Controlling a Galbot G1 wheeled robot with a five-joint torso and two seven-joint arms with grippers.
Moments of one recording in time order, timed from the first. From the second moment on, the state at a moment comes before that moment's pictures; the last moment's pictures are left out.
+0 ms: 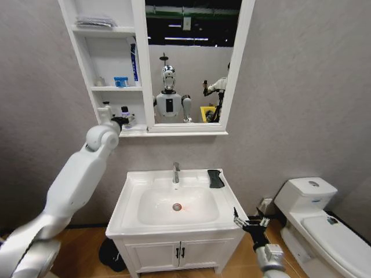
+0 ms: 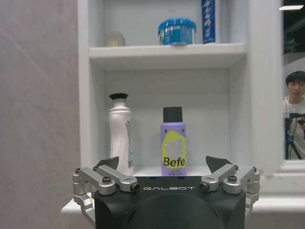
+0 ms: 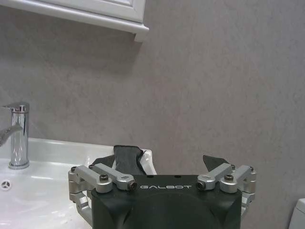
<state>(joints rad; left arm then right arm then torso) 0.37 -0.86 -0.24 -1.88 -0.86 0.54 -0.52 -1.50 1.43 0.70 2.06 0.07 -0.02 0.03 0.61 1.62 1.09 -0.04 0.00</state>
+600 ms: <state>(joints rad) 1.80 -1.46 -0.92 -2.41 -0.24 0.14 -0.08 -1.52 1.39 0.74 2.15 0.15 -0.04 0.03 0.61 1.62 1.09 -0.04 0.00</state>
